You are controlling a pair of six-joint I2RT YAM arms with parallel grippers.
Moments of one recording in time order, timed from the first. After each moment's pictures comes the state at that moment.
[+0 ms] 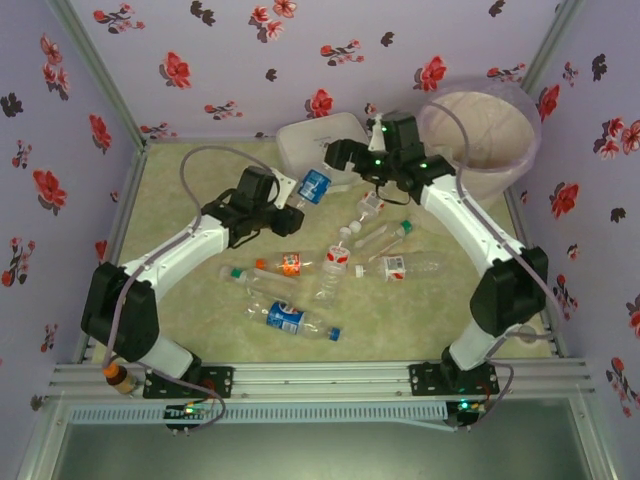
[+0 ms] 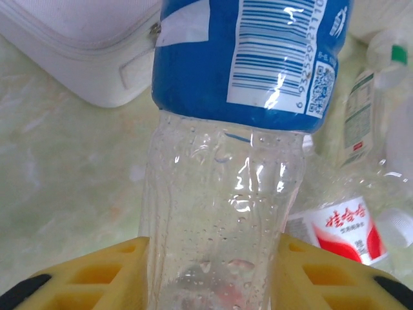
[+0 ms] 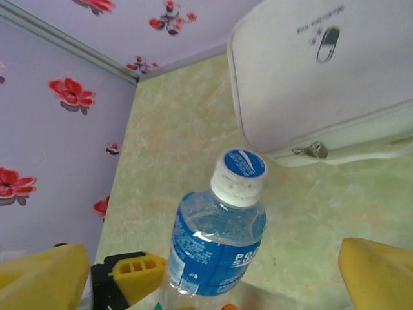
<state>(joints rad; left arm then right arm) -0.58 1.52 1.15 -0.38 0.13 -0.08 0.45 1.67 1.56 -0.48 -0.38 0.64</state>
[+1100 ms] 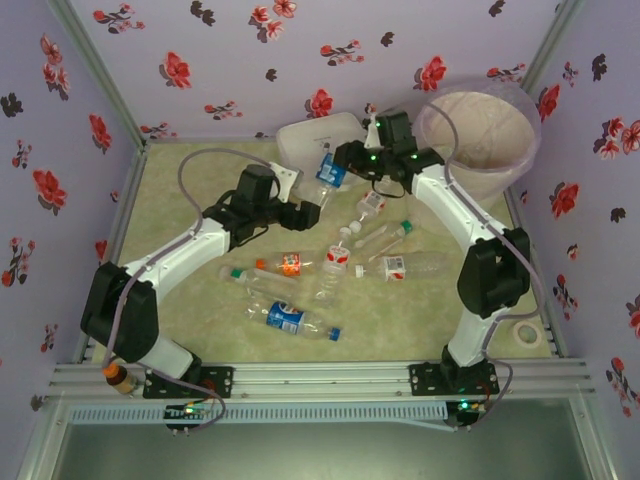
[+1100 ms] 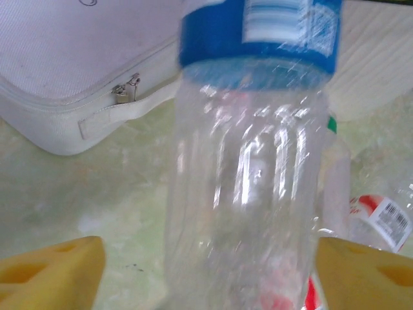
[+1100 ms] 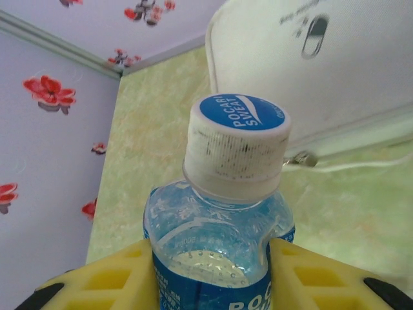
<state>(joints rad) -0.59 1.51 1.12 -0.21 0.21 -0.20 0.40 1.79 1.66 -0.51 -0.40 0.61</state>
